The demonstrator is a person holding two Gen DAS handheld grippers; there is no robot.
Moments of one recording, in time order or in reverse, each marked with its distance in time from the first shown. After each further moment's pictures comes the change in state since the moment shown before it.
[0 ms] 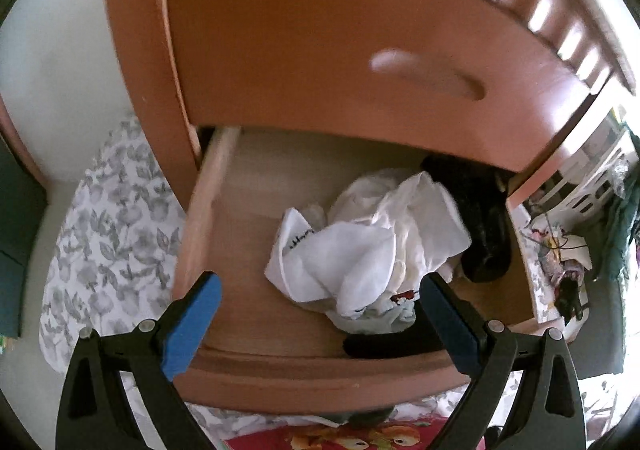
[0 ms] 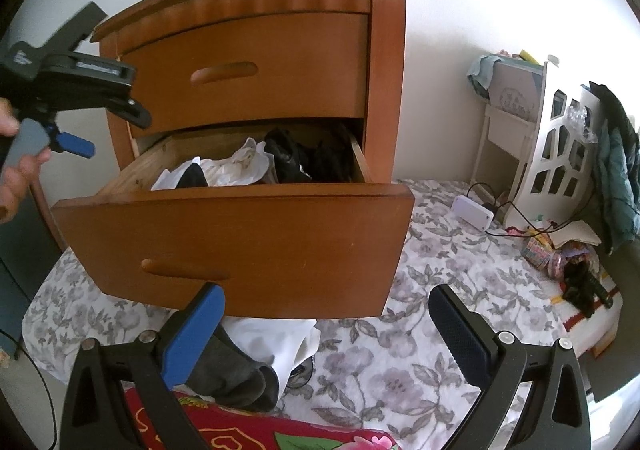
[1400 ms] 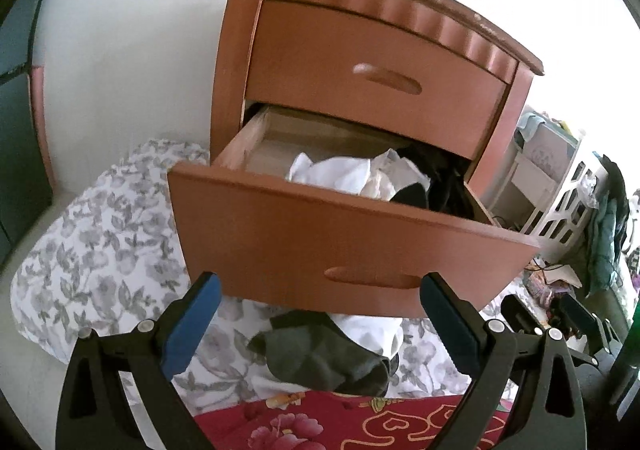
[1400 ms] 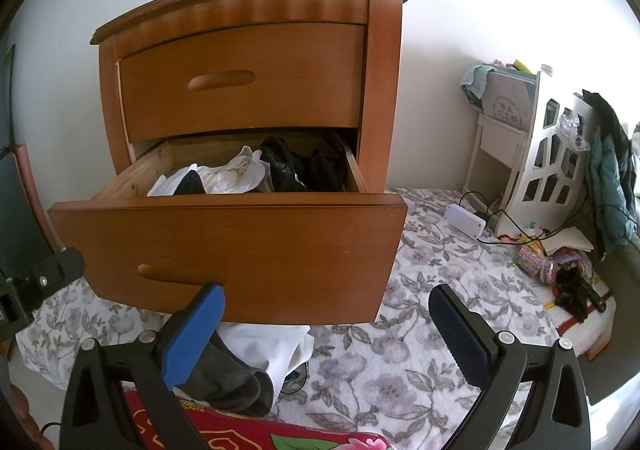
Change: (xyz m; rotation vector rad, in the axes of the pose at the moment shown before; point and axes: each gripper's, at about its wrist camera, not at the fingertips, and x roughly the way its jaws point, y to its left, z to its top) left arm -0.059 0.008 -0.179 -0.054 -0.420 -0.041; right arm -0.008 0.001 0.000 0.003 -0.046 -0.032
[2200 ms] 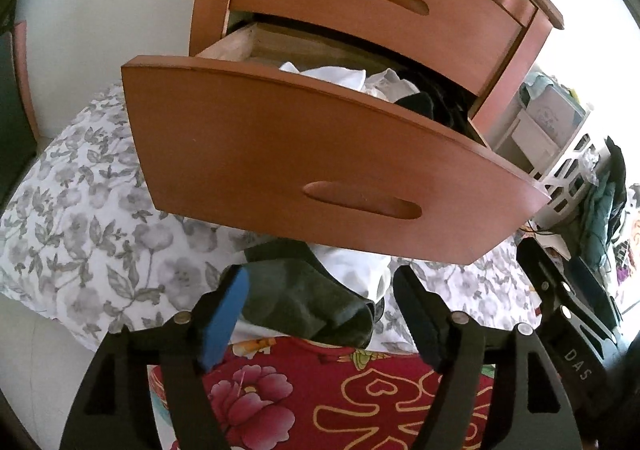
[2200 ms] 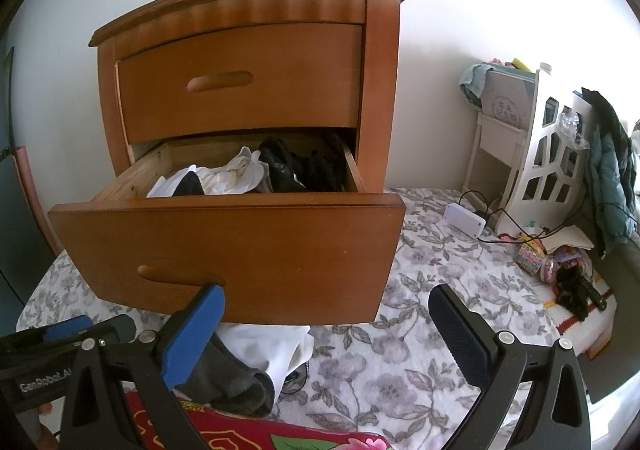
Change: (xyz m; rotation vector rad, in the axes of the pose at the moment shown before) left arm 0.036 -0.009 -0.032 -0.063 0.247 -0.043; right arm 0.000 -0.001 -0.001 0.003 0.001 0.002
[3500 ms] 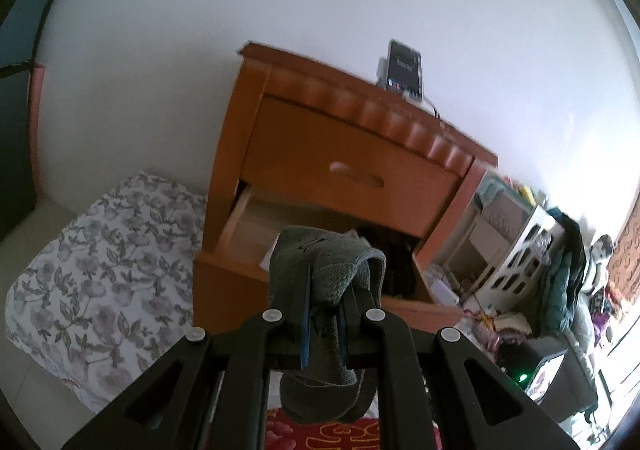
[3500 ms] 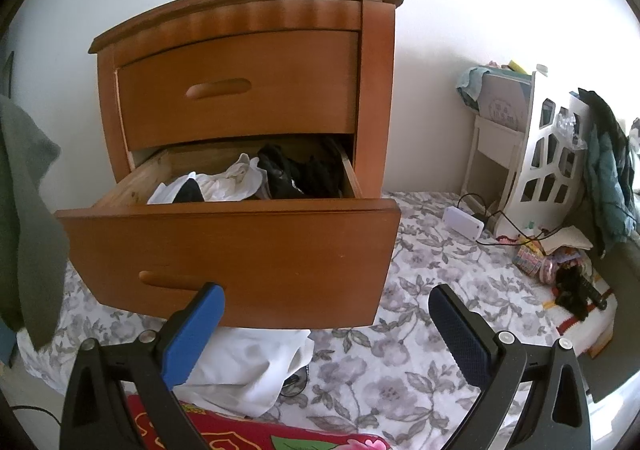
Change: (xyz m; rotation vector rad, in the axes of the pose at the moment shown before) left arm -0.142 0.010 0.042 -0.004 -0.373 -0.099; right arm -0.003 -0.001 0.003 0.003 -0.015 -0.003
